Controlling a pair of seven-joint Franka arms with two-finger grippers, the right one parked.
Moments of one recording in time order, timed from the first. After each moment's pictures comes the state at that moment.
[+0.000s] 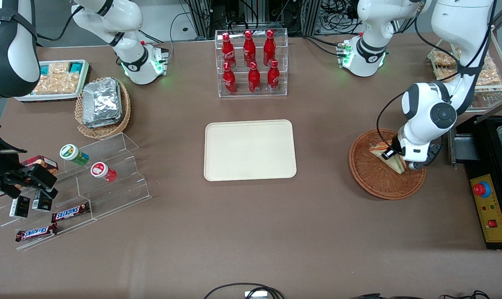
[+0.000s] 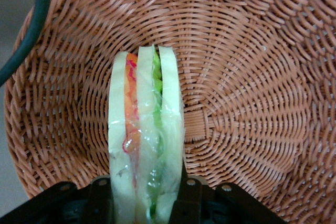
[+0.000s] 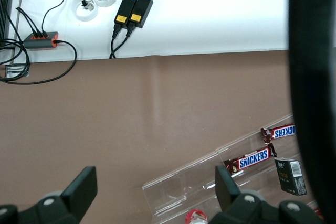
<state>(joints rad) 0.12 0.19 -0.11 -2.42 0.08 2.54 -0.70</state>
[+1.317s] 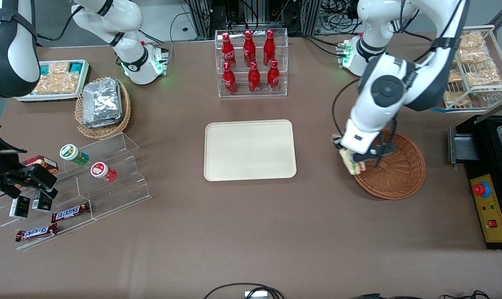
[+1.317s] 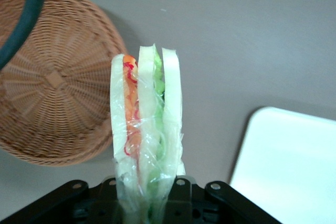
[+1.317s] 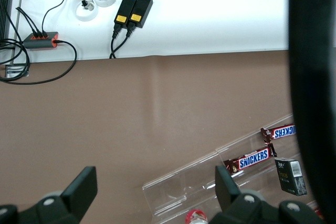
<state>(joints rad) 0.11 0.11 -0.57 -2.03 0.11 2.07 -0.72</state>
